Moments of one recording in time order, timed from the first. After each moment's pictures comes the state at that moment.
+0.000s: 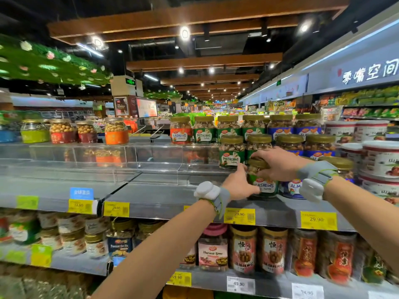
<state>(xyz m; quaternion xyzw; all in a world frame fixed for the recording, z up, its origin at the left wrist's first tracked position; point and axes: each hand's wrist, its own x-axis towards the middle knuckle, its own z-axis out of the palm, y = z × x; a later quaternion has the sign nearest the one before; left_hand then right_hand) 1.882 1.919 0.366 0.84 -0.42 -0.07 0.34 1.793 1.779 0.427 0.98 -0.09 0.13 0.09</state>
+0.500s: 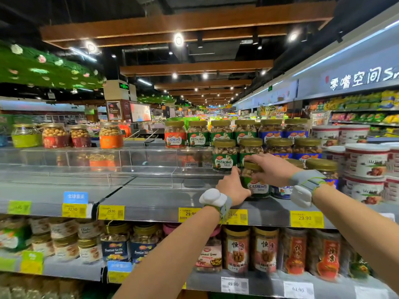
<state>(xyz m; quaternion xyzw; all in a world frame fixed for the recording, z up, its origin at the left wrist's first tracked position) 1.869 1.911 0.355 0.88 -0.37 0.04 0.30 1.783 1.777 0.415 0.98 -0.08 0.17 0.06</state>
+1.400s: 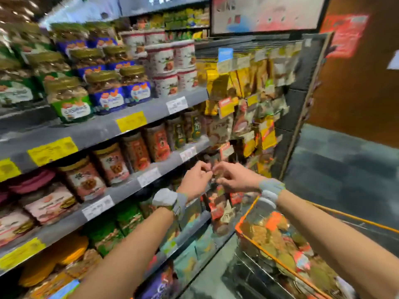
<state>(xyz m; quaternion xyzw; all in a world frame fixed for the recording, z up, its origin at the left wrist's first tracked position) 1.607 1.866 0.163 0.65 -0.63 -0.26 0.33 1.429 1.809 0.179 0.89 -0.39 0.09 -0.22</state>
